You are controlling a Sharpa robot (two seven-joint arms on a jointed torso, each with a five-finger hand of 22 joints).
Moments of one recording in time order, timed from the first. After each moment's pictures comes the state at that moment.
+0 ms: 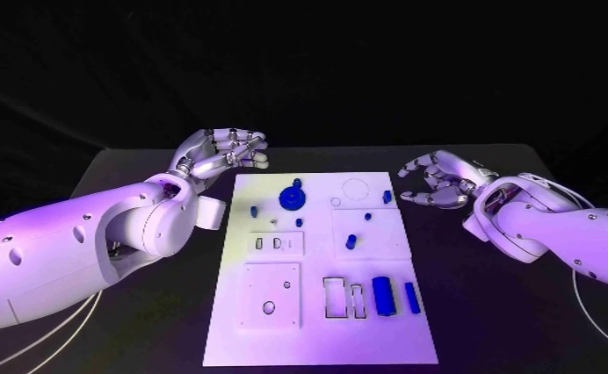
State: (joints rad) left arm 1.18 -0.93 0.00 1.61 -0.10 -0.35 0.44; left_hand 1.46 -0.17 0.43 0.23 0.21 0.90 0.22 0.28 0.18 1.09 0.16 0.08 0.07 1.07 0.10 0.36 0.30 0.17 0.92 0.21 0.47 0.20; right arm 1.25 -1.01 -0.16 1.49 -1.18 -0.47 0.09; right_hand 1.43 -0.23 0.24 0.24 0.31 0.88 0.17 0.14 0.40 1.44 0.08 1.41 1.31 1.47 0.01 1.54 1.31 0.05 1.43 0.11 1.38 1.31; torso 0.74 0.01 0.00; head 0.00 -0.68
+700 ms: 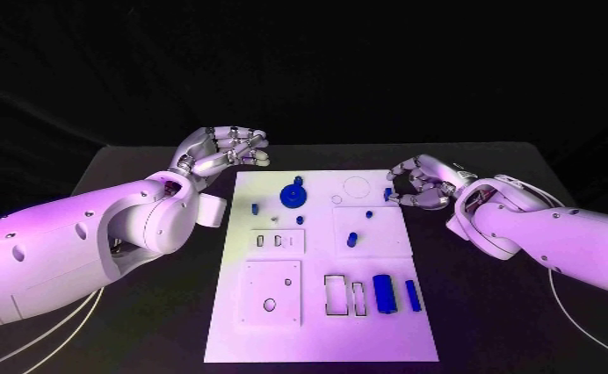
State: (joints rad) left arm 1.18 -0.93 0.00 1.61 -0.10 -0.35 0.44; left_hand 1.46 -0.17 0.43 0.23 0.21 0.90 0.22 0.28 0.18 1.09 0.16 0.08 0.07 1.07 0.10 0.36 0.30 0.17 0.91 0.20 0.47 0.20; right arm 1.21 -0.91 -0.16 1.39 -1.20 -0.47 0.09; right_hand 1.44 -0.21 0.24 0.26 0.31 0.90 0.16 0.14 0.41 1.45 0.08 1.43 1.31 1.47 0.01 1.54 1.31 0.05 1.44 0.12 1.40 1.31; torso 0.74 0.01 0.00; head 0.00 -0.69
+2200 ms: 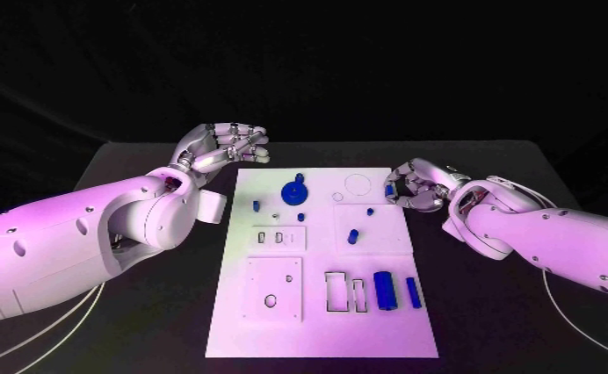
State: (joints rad) left arm 1.18 -0.93 0.00 1.61 -0.10 -0.35 0.44; left_hand 1.46 -0.17 0.43 0.23 0.21 0.90 0.22 0.28 0.18 1.09 0.16 0.08 0.07 1.07 0.10 0.36 0.30 0.17 0.91 0.20 0.48 0.20; right arm 1.20 -0.88 -0.16 1.37 -1.22 -0.45 0.07; right_hand 1.46 -0.18 0.33 0.26 0.31 0.98 0.14 0.17 0.42 1.47 0.06 1.45 1.31 1.47 0.00 1.55 1.31 0.05 1.45 0.10 1.41 1.31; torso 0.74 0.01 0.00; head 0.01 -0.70
